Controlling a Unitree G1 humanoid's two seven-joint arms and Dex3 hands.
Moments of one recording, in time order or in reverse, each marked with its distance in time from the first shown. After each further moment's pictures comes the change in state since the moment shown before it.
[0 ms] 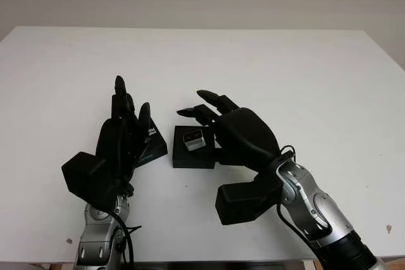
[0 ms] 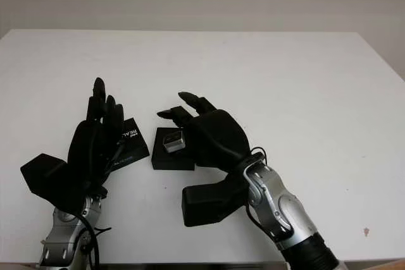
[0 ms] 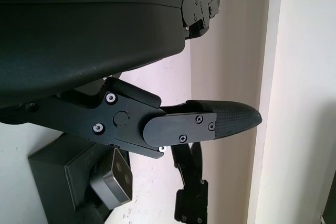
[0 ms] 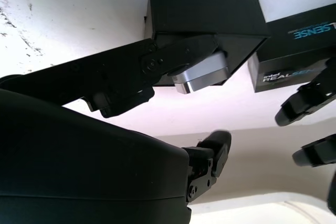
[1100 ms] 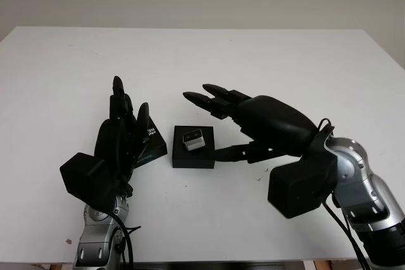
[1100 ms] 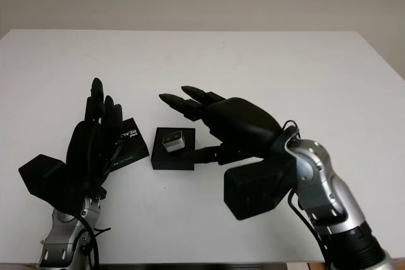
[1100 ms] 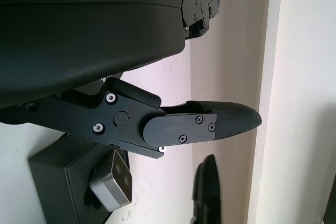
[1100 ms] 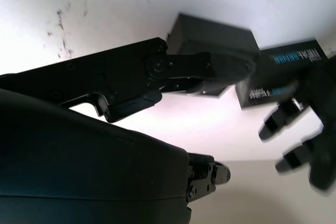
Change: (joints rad) left arm 0.006 -0.001 0.009 -0.007 -0.001 -0.002 0.001; right arm -0.018 -0.178 -0.122 -0.045 0.296 -0.164 0.299
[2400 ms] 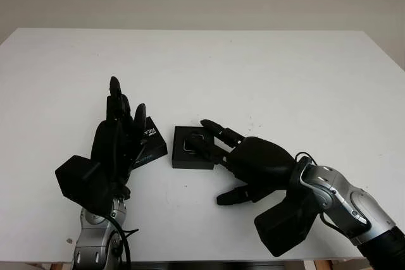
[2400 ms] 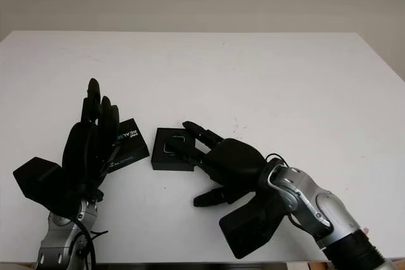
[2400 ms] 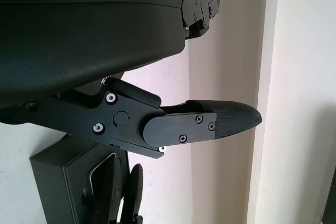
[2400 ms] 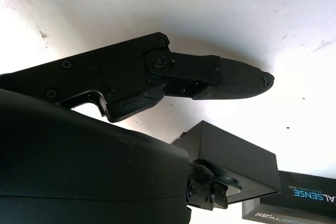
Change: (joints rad) left arm 0.023 0.003 0.002 -0.039 -0.001 0.019 0.001; right arm 0.028 -0.086 0.130 0.121 -0.204 -0.130 0.020
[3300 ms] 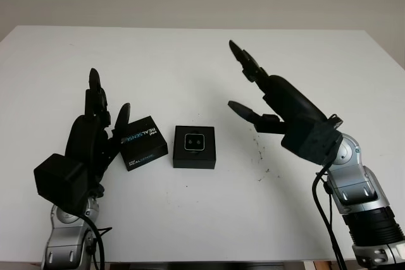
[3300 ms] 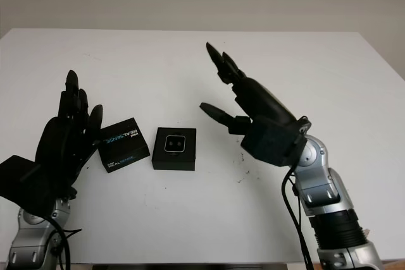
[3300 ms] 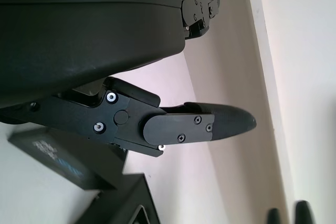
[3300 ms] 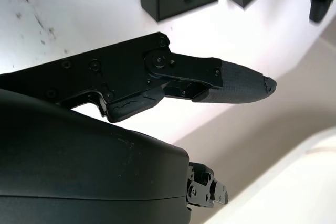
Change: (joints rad) left arm -0.003 0.198 0.096 0.000 0.063 -0.021 -0.059; right arm -0.154 0.196 -0.316 0.069 0.547 0.346 -0.109
